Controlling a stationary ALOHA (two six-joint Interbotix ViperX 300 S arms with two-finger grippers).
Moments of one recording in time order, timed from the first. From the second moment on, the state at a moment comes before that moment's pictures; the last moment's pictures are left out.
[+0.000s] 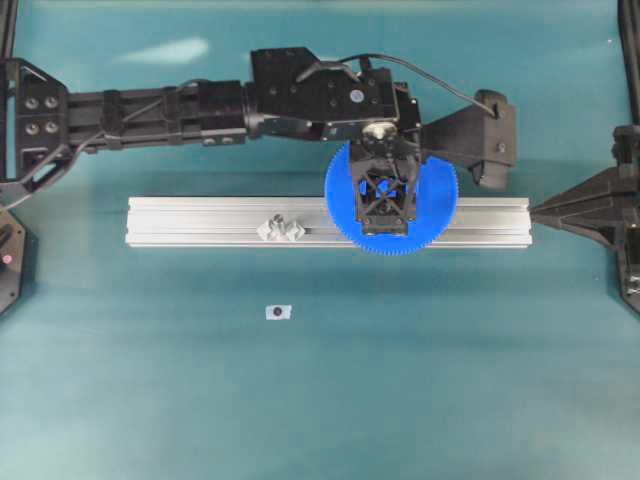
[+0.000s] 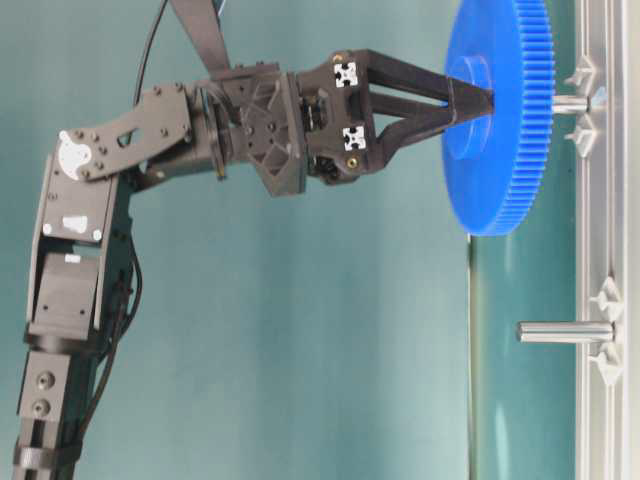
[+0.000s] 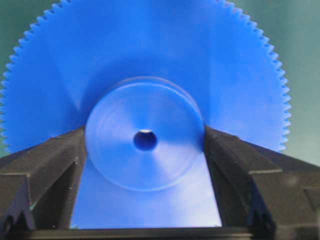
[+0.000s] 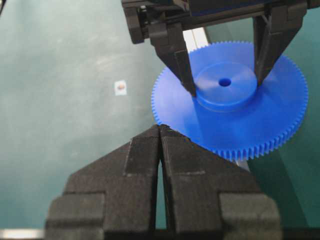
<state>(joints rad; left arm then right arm) 0.13 0.57 -0.48 0.02 1.23 0.18 -0.04 -1.10 1.27 0.05 0.14 0.16</state>
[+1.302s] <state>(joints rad) 0.17 0.55 -0.45 0.02 1.17 0.17 -0.04 -1.10 1.28 0.05 0.14 0.17</state>
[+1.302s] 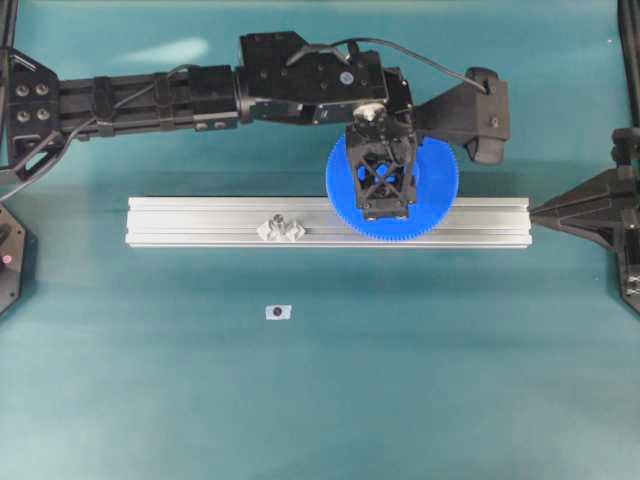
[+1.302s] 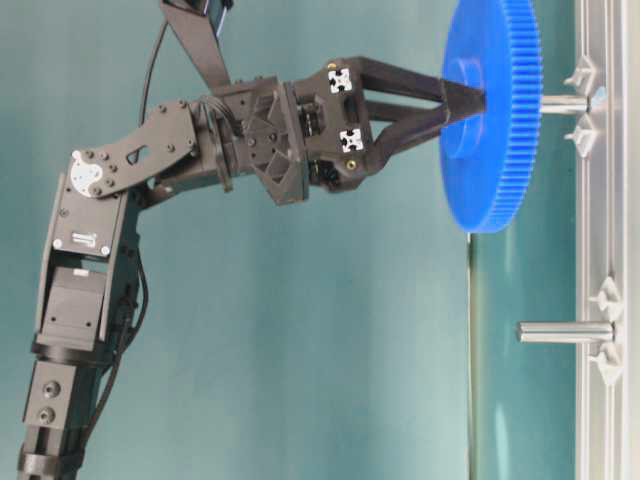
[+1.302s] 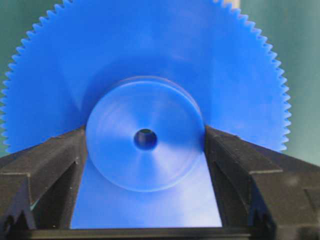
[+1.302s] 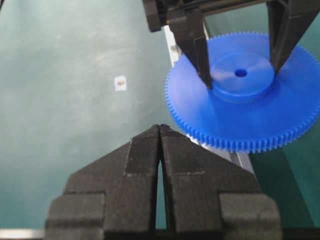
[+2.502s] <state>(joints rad) 0.09 0.53 -0.39 0.02 1.13 0.08 -0.04 -1.10 1.29 0.05 0.13 0.18</state>
